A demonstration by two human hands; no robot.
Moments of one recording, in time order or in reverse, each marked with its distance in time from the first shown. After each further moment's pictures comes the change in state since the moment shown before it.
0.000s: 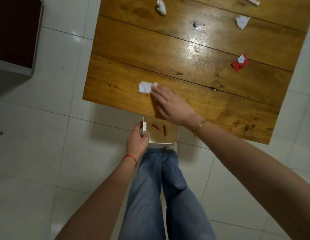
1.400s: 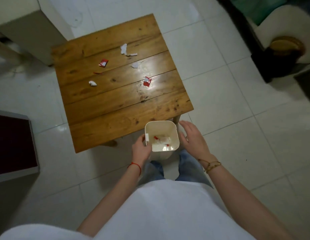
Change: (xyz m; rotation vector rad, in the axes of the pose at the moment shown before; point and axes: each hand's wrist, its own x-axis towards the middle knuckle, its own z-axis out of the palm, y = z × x) left_hand -0.225 0.128 0.007 0.213 -0.240 0.374; right_hand -0.343 -0.104 -0.042 0.440 0.675 0.885
